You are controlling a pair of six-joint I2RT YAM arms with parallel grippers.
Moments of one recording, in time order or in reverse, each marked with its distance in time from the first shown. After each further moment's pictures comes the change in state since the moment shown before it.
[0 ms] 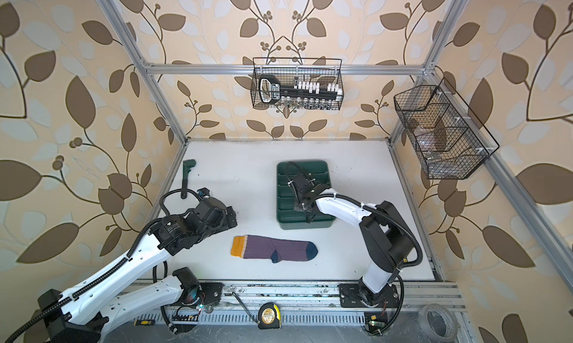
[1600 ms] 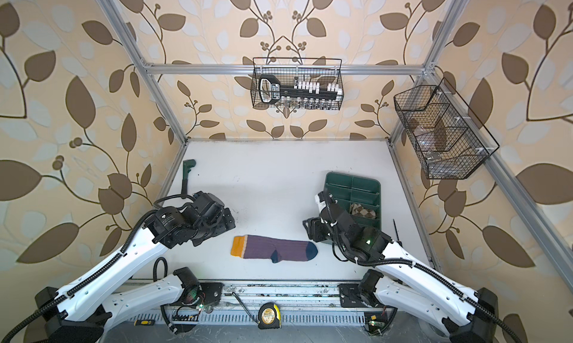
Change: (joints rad) left arm 0.000 0.071 0.176 -0.248 0.164 -0.180; right arm 0.300 -0.784 -0.341 0.008 -0.145 -0.105
